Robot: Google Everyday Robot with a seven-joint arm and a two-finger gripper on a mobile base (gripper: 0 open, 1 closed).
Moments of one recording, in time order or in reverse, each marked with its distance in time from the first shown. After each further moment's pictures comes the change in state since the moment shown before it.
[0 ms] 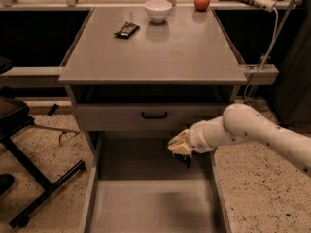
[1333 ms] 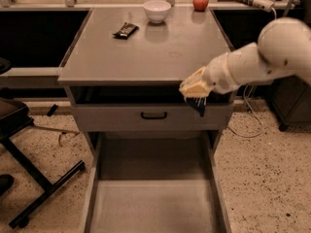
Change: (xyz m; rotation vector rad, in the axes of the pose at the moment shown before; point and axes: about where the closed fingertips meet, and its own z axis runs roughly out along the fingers) arm -0.152 -0.041 -0.157 0.103 -0.052 -0.085
